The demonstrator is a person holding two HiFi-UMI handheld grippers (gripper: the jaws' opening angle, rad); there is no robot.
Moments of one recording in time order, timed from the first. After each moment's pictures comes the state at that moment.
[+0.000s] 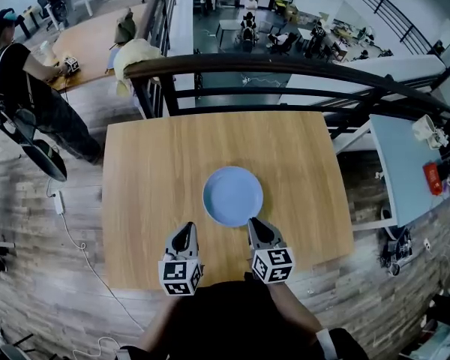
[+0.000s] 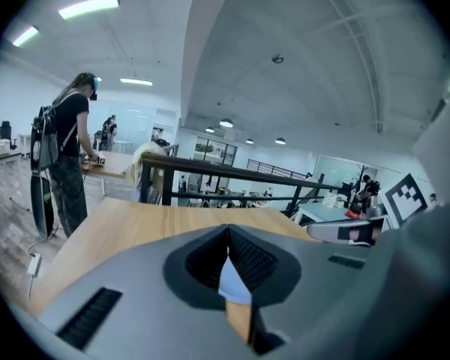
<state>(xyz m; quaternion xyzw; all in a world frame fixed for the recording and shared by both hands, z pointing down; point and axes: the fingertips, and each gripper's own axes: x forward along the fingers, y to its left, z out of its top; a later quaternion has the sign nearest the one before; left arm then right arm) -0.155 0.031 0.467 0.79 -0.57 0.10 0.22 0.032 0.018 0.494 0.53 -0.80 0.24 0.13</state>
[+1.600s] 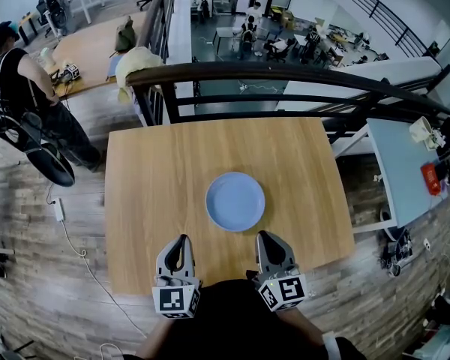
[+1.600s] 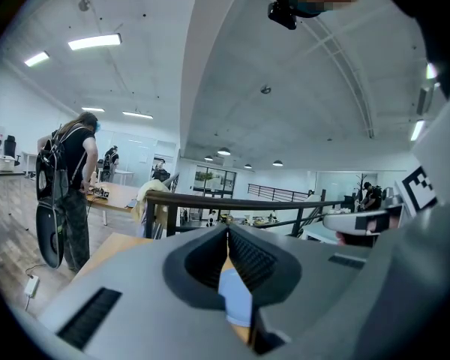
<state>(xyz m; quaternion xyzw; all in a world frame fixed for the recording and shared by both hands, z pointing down) -0.183 0.056 0.383 0.79 -0.60 0.03 0.12 0.018 0.050 0.376 0.55 -0.83 0.11 0.04</state>
